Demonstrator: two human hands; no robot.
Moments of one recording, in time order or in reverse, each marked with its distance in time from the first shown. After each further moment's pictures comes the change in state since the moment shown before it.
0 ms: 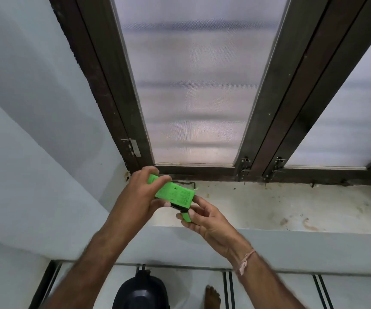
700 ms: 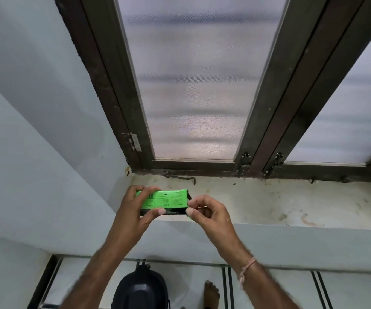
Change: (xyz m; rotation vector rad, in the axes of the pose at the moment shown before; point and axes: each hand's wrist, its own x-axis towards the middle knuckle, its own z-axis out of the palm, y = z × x) left_hand -0.046 -0.021 0.037 -0.433 0.059 -0.243; right_hand -0.022 0.008 0.007 -0.421 0.230 -0.302
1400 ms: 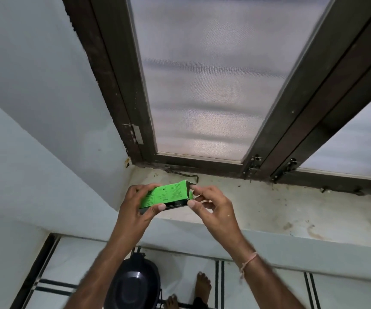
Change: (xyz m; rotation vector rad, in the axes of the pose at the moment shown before) left_hand 0.011 -0.018 0.030 -0.258 0.093 -0.104; right_hand 0.039 -0.004 -0.013 -0.367 -0.054 -0.210
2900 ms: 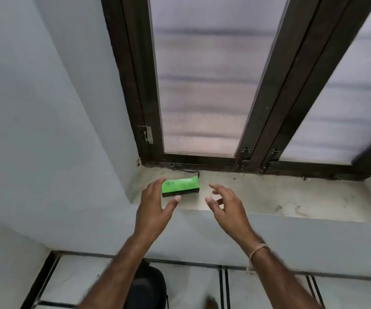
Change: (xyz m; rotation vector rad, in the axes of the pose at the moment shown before) left_hand -0.049 0.021 0.007 0.312 0.071 0.078; right_hand -0.070 -0.020 -0.005 -0.398 0.140 0.014
